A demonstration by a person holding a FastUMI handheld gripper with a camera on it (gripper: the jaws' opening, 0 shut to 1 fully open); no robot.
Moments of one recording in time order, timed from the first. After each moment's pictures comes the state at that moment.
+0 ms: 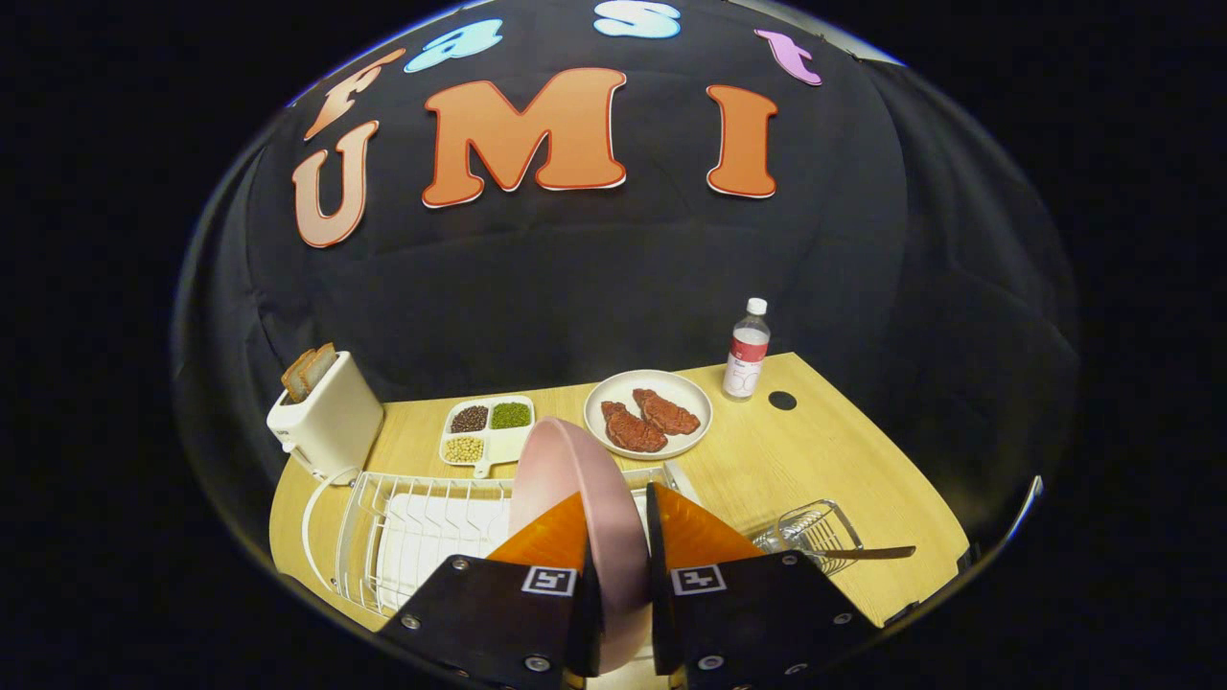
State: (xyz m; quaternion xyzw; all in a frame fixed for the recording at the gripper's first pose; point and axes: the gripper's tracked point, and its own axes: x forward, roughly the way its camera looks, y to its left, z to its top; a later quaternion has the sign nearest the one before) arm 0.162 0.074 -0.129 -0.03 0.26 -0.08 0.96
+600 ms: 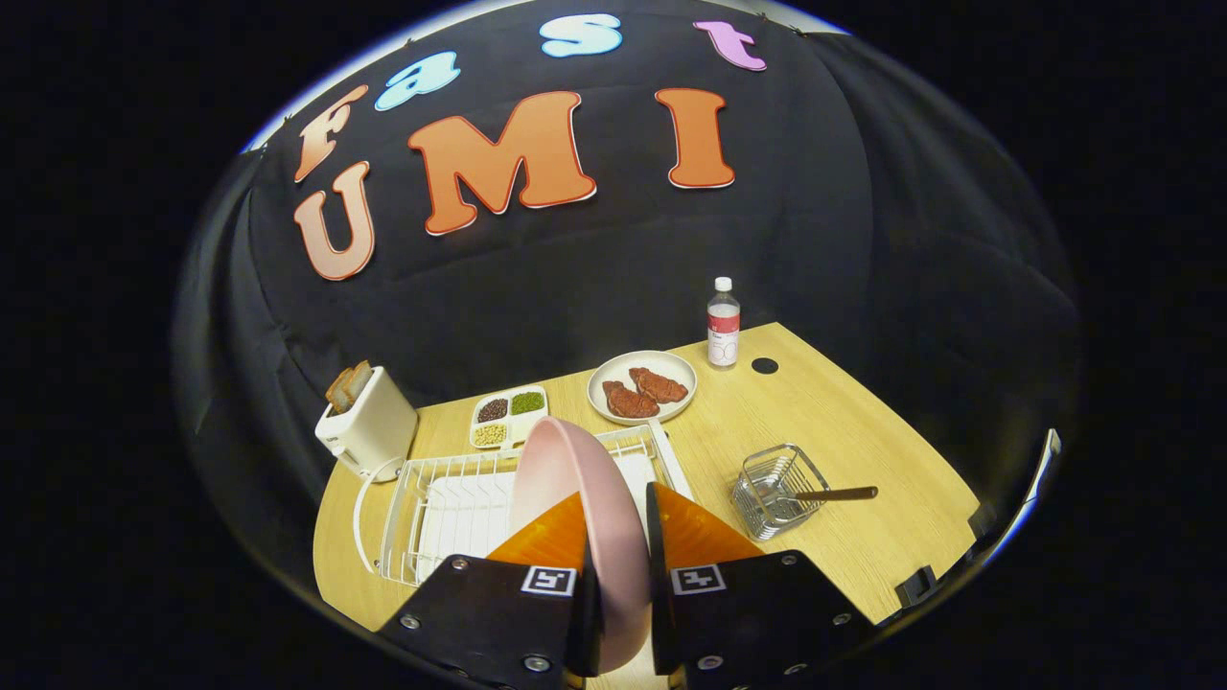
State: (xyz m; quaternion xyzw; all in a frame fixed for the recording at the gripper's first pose) arm 0.065 0.065 -0.108 0.05 0.27 -0.06 0.96
